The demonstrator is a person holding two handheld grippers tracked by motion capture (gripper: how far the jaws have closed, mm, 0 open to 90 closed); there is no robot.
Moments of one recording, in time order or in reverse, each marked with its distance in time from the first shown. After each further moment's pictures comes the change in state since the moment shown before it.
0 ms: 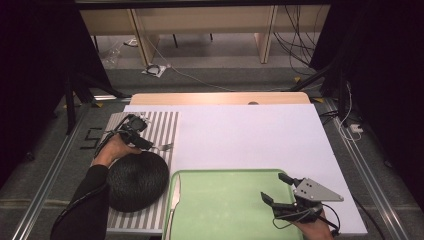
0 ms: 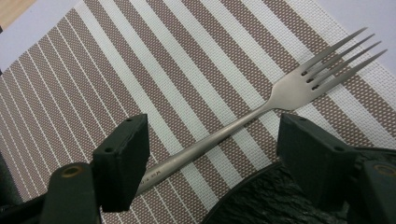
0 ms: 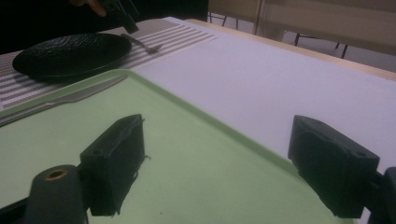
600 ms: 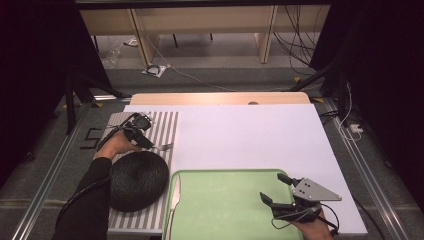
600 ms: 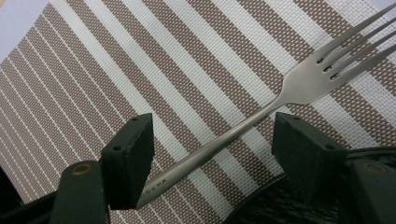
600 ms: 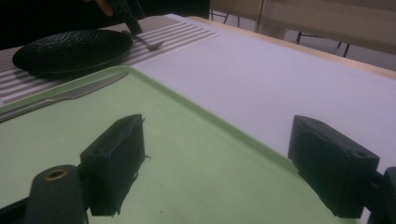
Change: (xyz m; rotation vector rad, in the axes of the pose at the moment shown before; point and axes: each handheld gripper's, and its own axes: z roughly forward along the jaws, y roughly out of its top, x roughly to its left) left arm 0.002 0.013 0.015 0.106 -0.005 0.100; right arm 0.001 -0.001 0.003 0.006 0.005 -0.008
